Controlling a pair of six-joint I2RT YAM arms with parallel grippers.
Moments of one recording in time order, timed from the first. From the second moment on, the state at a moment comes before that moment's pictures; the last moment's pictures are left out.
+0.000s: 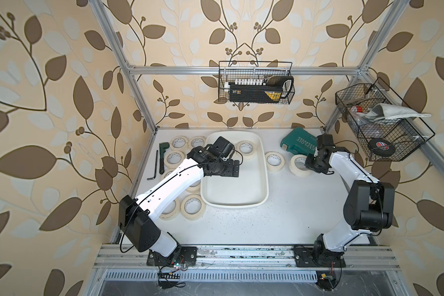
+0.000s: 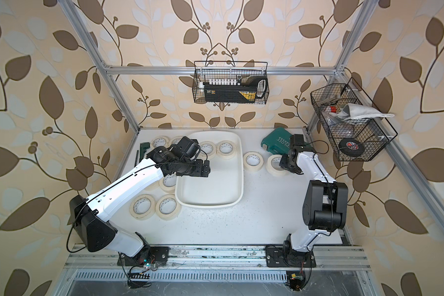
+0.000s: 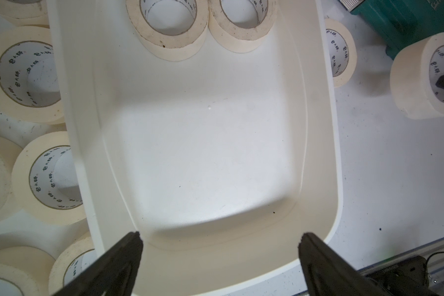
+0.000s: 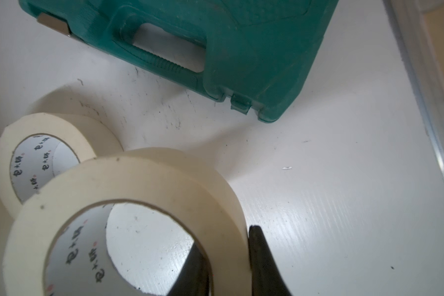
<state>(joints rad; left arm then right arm) -0.72 1.51 1.47 -1.01 -0.06 -0.55 -0.13 1.69 1.26 -0.74 0.07 0.35</state>
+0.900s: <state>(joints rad) -0.72 1.50 1.46 -1.01 -0.06 -0.56 -0.13 1.97 1.40 -0.67 0.08 0.35</state>
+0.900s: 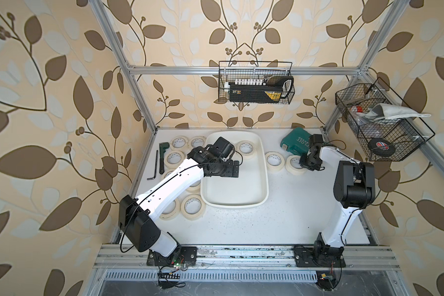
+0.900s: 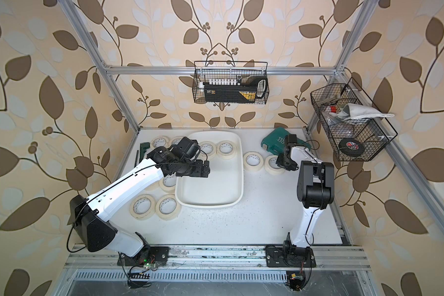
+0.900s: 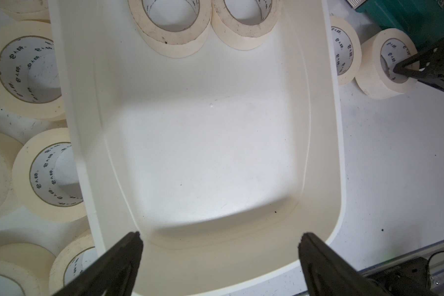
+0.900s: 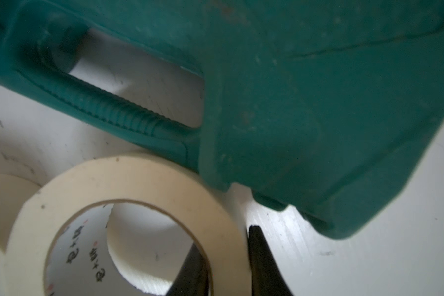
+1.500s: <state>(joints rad) -0.68 1.50 1.44 -1.01 -0.07 -0.58 -0.13 1.93 1.41 -0.70 0.03 0.35</state>
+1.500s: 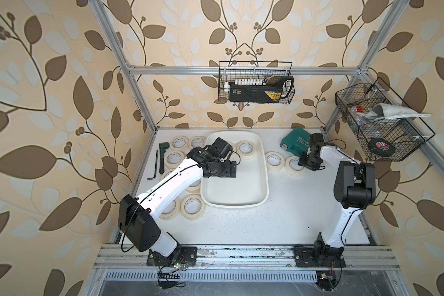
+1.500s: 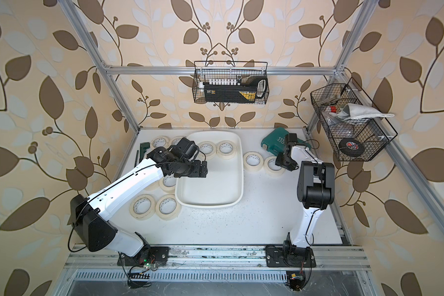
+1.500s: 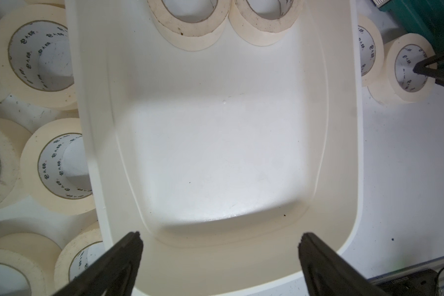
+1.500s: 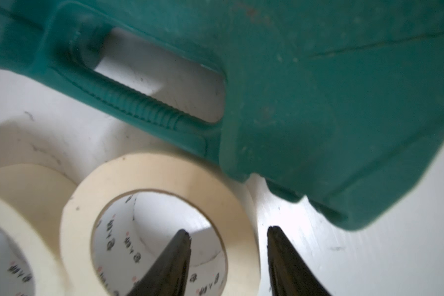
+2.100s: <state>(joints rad) -0.58 1.78 1.67 -1.00 -0.15 -0.62 0.06 1.52 1.29 -0.78 -0.09 0.35</state>
